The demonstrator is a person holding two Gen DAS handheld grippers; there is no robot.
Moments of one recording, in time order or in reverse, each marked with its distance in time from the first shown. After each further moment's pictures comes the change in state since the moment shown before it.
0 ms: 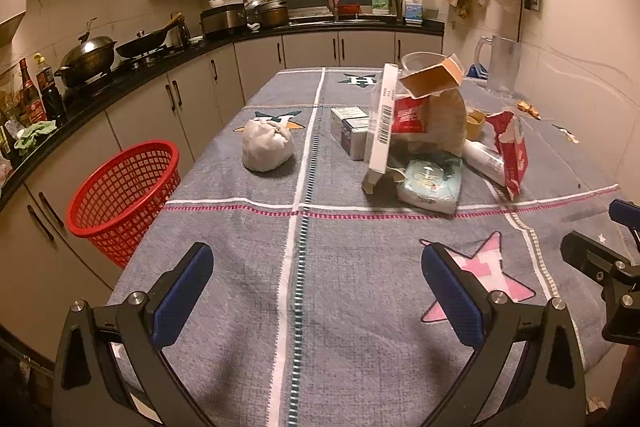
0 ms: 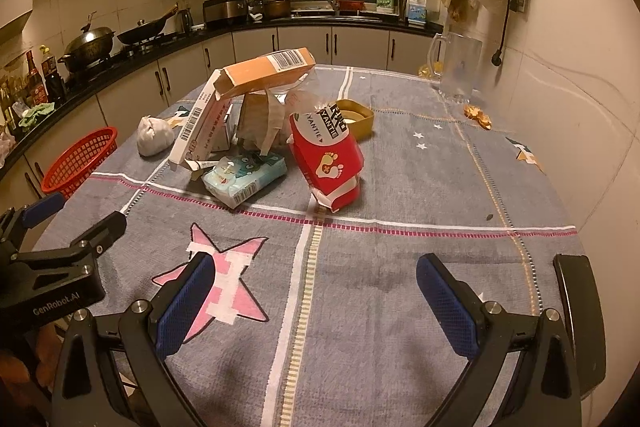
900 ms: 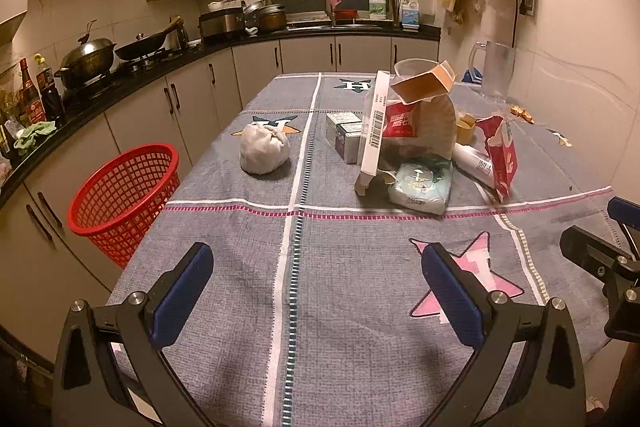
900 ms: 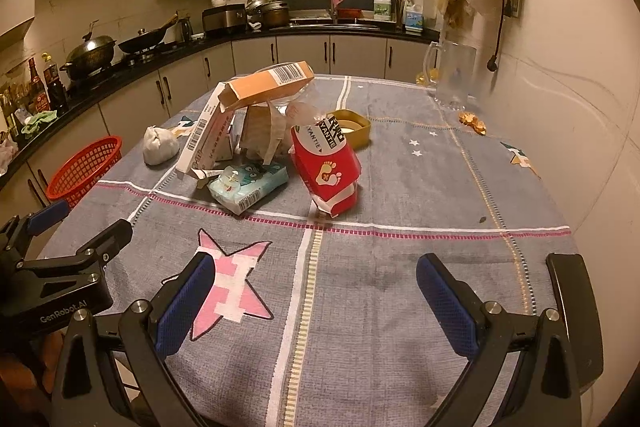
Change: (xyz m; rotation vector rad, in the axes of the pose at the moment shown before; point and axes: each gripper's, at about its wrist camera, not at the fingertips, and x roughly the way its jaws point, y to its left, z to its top) left arm -0.009 -0.003 -0.005 -0.004 -0.018 -0.015; right arm -0.014 0.000 -0.001 0.008 -0.030 0.001
